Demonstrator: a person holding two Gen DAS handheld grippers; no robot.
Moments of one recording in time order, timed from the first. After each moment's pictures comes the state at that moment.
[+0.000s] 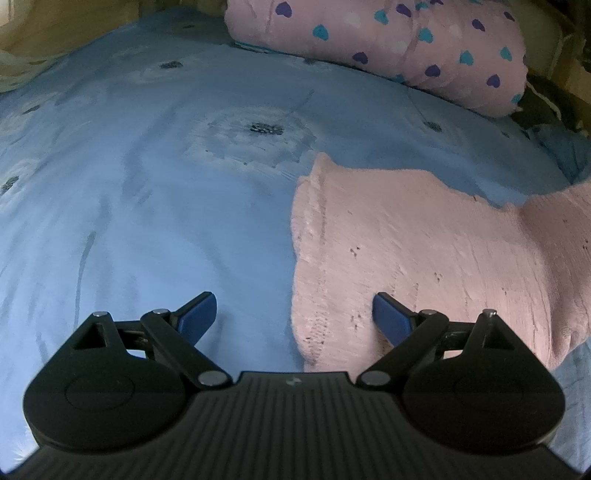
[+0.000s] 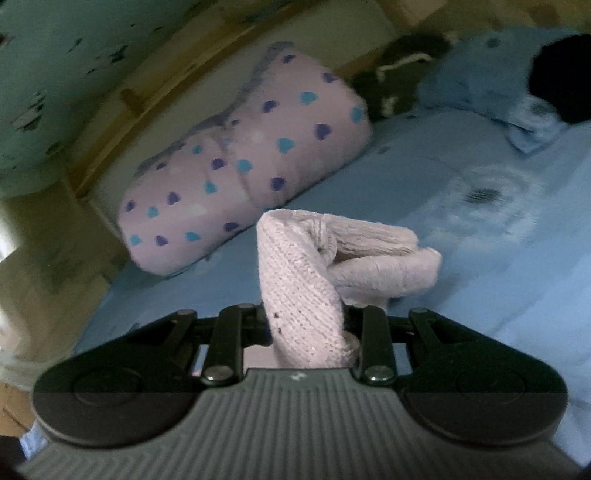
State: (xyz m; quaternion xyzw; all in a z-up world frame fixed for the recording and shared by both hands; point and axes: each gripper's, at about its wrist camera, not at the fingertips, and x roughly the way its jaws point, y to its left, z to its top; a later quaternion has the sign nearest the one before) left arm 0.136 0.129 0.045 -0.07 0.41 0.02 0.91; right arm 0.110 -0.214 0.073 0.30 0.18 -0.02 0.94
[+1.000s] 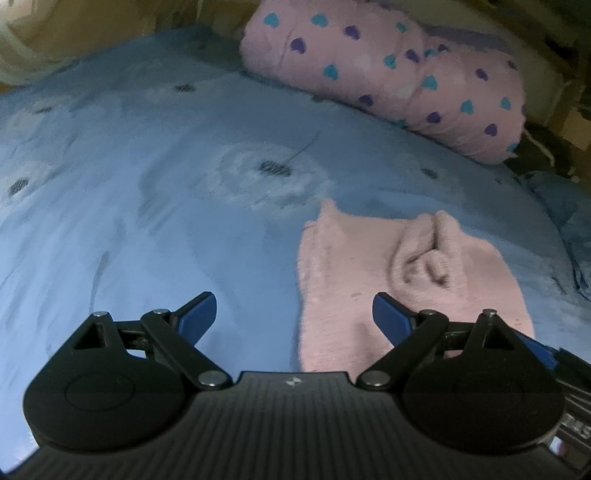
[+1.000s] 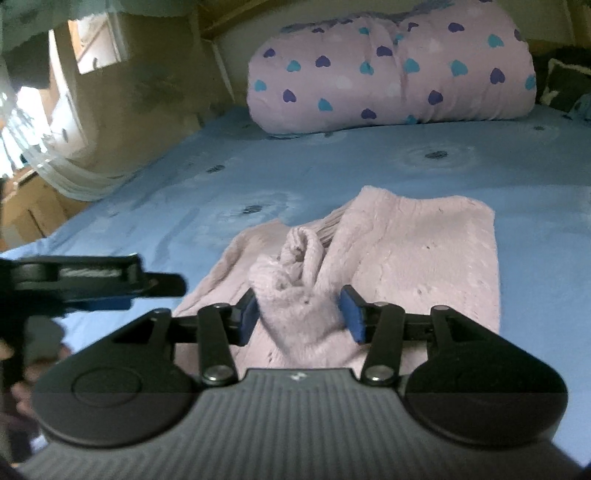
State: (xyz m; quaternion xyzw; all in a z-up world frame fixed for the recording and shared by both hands) left arm 0.124 0.143 0.070 -0.11 0.36 0.01 0.93; right arm 0.103 -0.096 0.049 0.11 0.28 0.19 0.94
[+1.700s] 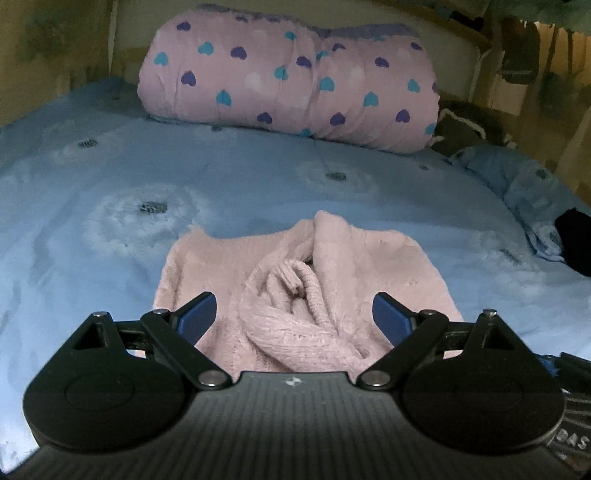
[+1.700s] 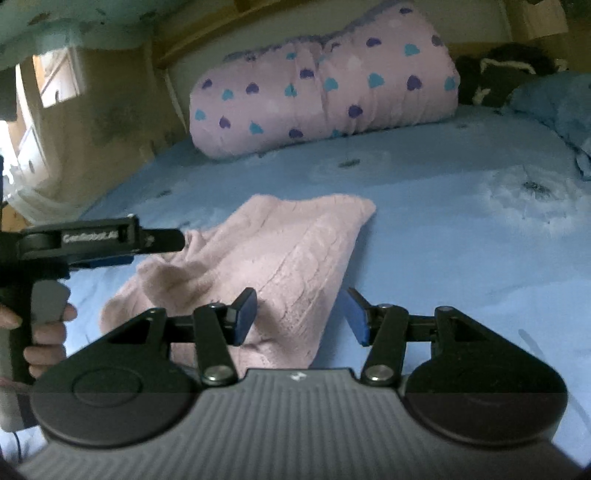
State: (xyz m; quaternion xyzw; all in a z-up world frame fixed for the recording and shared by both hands) left arm 0.146 0.042 0.060 -0.04 0.30 -0.09 0.95; right arm 0.072 -0.183 0.030 0.13 0.26 0.11 0.95
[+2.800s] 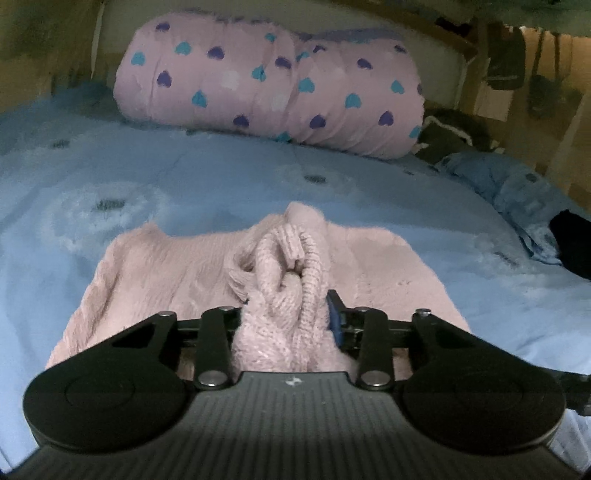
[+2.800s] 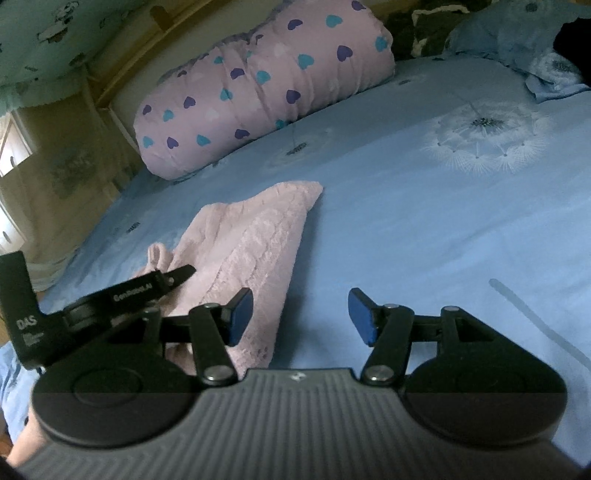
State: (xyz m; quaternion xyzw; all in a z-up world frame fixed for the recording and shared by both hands) left arm 0.164 0.019 0.020 -0.05 0.26 -0.12 0.96; right arm 0.078 -0.219 0.012 0.25 0.29 0.05 0.92
